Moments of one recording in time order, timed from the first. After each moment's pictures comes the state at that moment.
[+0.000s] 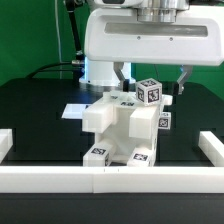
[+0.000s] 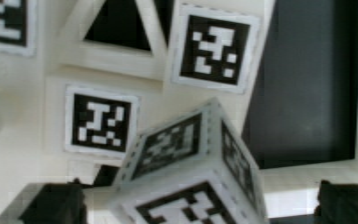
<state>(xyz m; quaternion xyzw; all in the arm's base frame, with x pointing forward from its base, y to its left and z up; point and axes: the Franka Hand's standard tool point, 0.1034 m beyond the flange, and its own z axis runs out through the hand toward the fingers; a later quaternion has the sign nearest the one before) 0.584 0.031 0.121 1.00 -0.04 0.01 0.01</state>
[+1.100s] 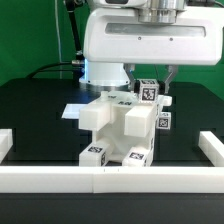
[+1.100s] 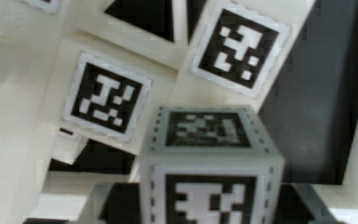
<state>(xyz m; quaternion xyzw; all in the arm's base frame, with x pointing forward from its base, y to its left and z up) 0.584 0.029 0.121 1.00 0.00 0.01 0.01</state>
